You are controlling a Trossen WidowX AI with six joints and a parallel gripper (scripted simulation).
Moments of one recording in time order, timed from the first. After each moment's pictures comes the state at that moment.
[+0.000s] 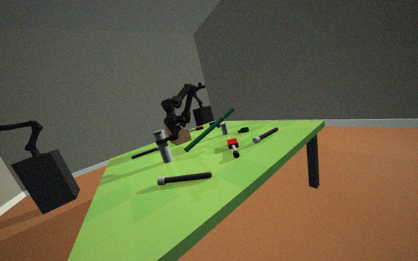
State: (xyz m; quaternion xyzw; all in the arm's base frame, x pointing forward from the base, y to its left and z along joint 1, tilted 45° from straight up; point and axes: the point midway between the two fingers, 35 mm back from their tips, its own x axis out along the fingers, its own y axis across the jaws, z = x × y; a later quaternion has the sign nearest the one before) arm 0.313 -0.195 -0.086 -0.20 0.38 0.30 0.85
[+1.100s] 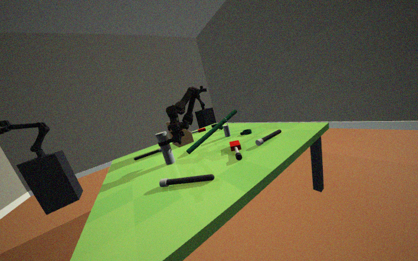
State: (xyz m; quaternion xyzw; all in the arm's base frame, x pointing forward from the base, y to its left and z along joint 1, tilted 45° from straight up) arm 0.327 -0.181 -0.111 -0.20 0.38 0.31 0.85
